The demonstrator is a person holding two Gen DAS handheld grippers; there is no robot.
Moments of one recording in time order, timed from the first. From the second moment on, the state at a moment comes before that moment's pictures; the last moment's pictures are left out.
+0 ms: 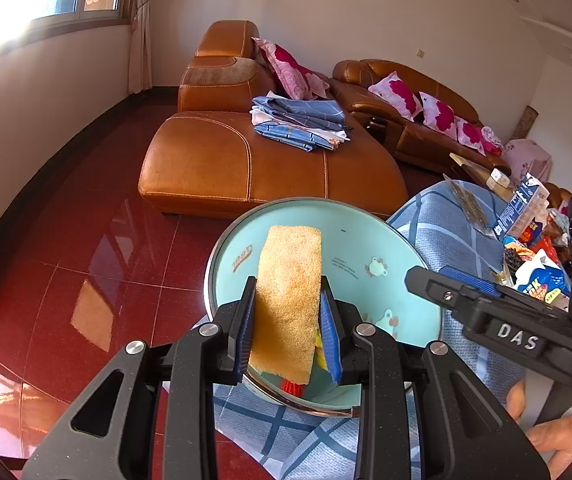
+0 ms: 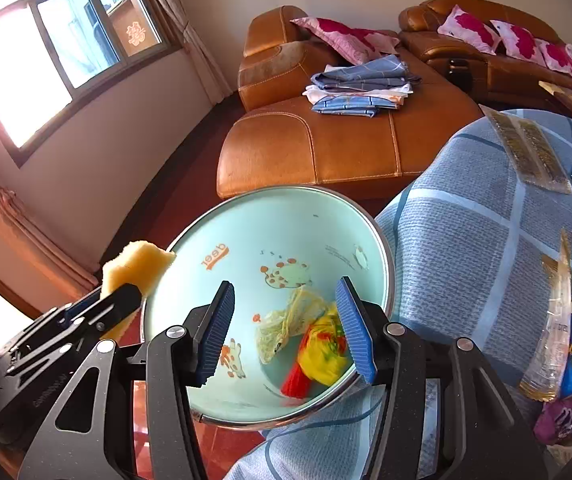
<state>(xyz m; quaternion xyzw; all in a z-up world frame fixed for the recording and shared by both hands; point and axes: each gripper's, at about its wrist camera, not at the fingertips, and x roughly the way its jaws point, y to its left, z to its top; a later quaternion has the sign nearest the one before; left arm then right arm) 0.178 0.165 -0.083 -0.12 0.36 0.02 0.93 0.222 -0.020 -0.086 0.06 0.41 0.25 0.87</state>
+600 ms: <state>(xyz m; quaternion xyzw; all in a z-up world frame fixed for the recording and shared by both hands) 0.164 0.169 -0.077 -0.13 0.35 0.05 0.93 0.204 -0.045 -0.054 0.08 0.38 0.22 0.90</state>
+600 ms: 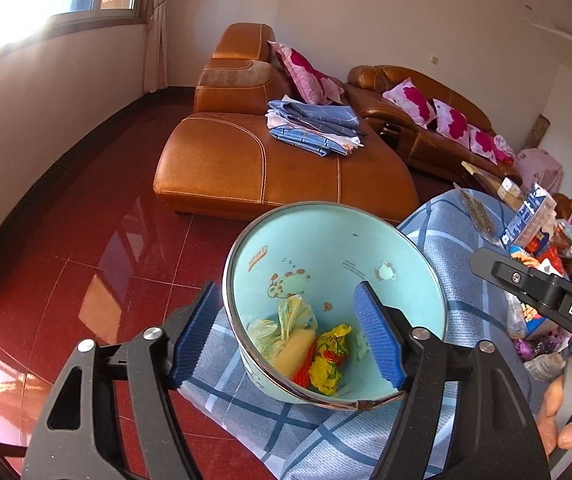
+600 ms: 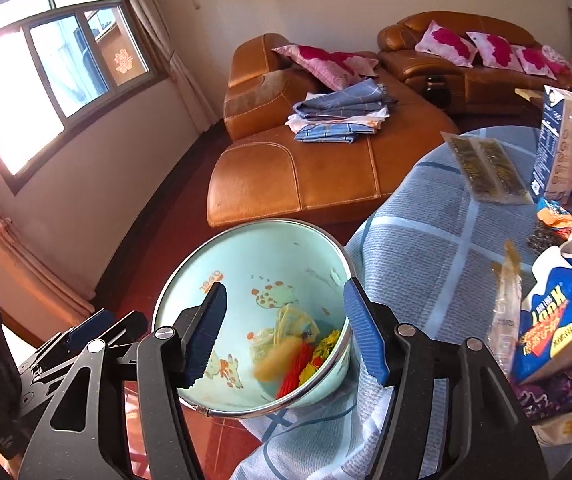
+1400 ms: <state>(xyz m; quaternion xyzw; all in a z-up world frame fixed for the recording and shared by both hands) 0.141 0.095 -0.049 -0.10 0.34 -0.03 0.94 0.150 -0.146 -0.032 0.11 0.33 0.12 0.93</state>
